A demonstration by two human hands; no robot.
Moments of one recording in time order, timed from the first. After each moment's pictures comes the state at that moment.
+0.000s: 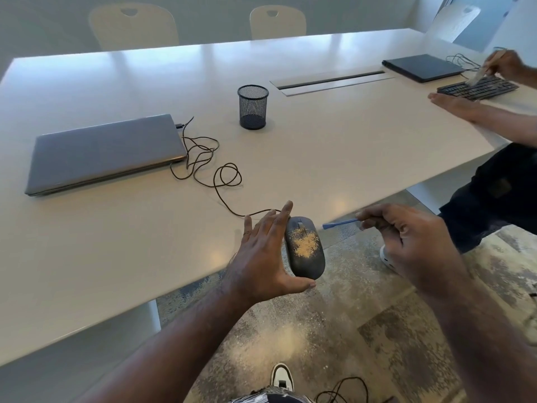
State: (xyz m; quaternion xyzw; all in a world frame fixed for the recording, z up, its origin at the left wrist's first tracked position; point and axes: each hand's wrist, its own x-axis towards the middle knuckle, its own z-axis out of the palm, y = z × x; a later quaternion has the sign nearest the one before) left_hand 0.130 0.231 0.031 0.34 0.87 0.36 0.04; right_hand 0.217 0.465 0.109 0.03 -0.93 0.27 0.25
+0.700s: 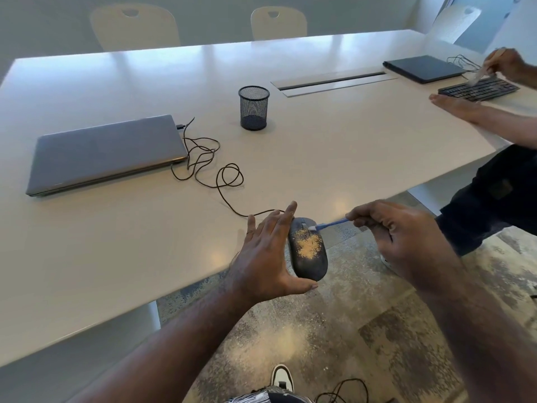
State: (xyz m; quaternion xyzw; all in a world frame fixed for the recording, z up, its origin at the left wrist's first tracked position) left_hand 0.128 0.234 0.034 0.35 0.87 0.35 0.04; right_hand 0.207 0.456 0.120 0.06 -0.94 0.25 0.22
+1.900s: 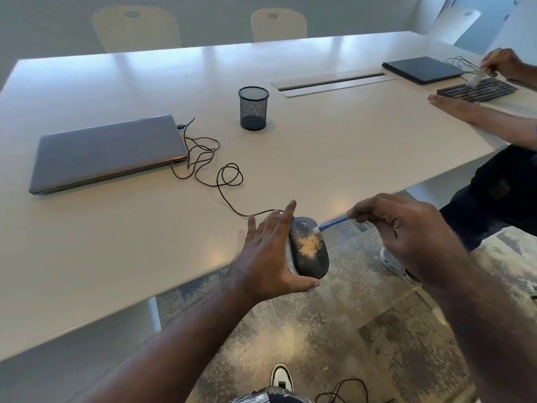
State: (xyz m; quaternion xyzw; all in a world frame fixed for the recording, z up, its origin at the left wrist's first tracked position) left_hand 0.135 0.238 0.035 0.33 0.87 0.35 0.05; right_hand 0.214 0.459 0.137 0.09 -0.95 0.22 0.19
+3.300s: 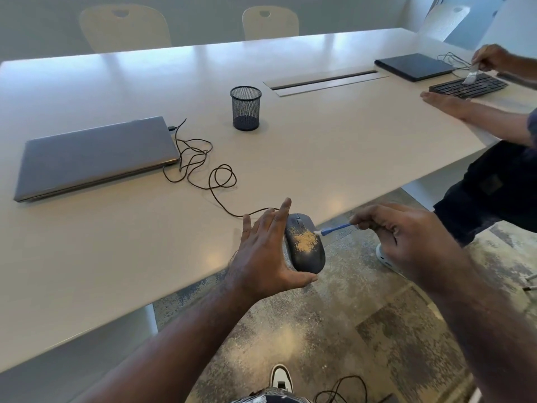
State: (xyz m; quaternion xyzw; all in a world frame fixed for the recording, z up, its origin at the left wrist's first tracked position) left_hand 0.126 0.244 0.035 0.33 0.88 0.35 0.03; right_hand 0.220 0.465 0.129 0.06 -0.95 0.22 0.19
